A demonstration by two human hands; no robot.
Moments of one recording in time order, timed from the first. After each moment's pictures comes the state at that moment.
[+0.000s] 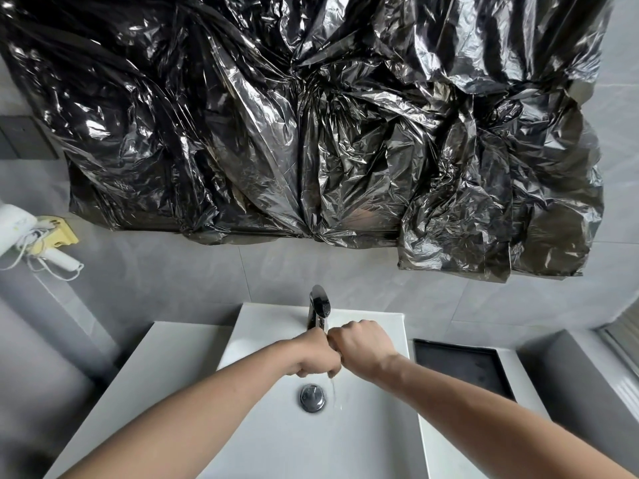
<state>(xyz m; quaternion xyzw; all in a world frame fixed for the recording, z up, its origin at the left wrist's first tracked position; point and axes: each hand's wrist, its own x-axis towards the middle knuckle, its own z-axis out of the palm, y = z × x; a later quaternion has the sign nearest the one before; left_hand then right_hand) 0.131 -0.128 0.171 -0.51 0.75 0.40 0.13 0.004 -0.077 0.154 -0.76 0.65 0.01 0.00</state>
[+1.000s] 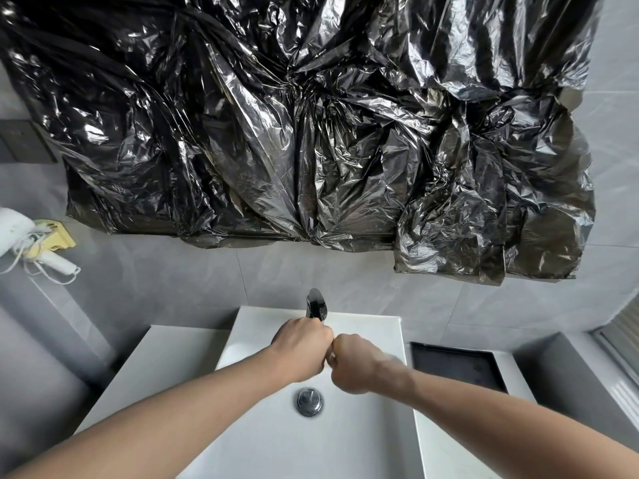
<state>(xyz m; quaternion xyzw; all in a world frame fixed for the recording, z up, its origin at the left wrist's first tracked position) 0.139 -0.120 0.189 -0.36 0.93 -0.03 0.08 0.022 -0.057 0.176 -0.64 0.73 -0.02 0.23</state>
